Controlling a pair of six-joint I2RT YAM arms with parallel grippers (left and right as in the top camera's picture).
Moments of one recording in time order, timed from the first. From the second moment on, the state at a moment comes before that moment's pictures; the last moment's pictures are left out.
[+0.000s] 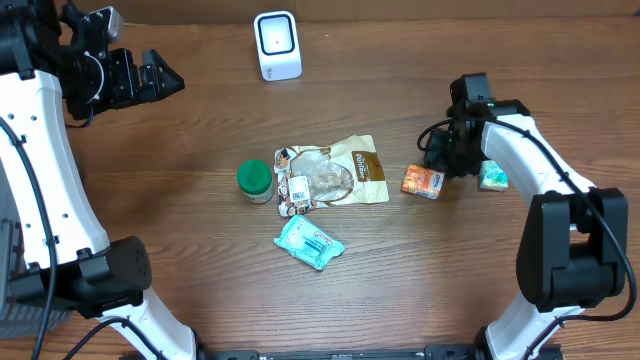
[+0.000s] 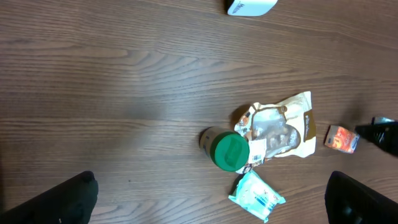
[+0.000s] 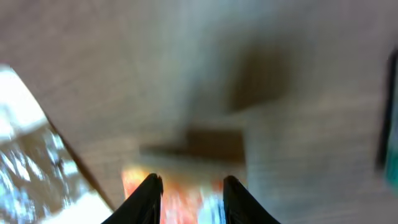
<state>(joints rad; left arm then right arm) 0.25 1.95 2.41 -1.69 0.36 0.06 0.08 1.89 1.32 -0.82 -0.09 0.40</state>
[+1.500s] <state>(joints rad) 0.25 1.95 2.41 -1.69 0.36 0.06 0.08 1.72 1.33 -1.08 -0.27 0.25</state>
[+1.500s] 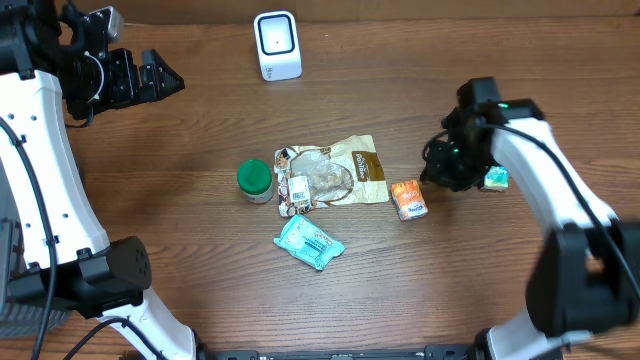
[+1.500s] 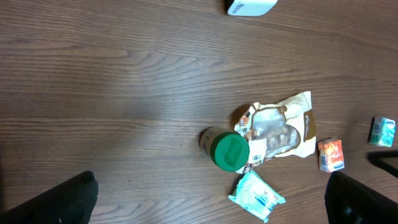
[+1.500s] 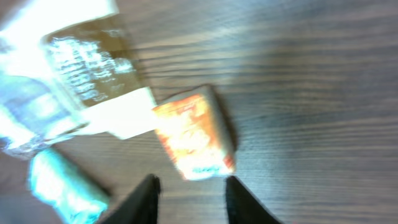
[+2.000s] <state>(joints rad) 0.25 1.95 2.41 -1.69 0.36 0.06 0.08 1.63 1.03 -0.82 -0.30 0.17</state>
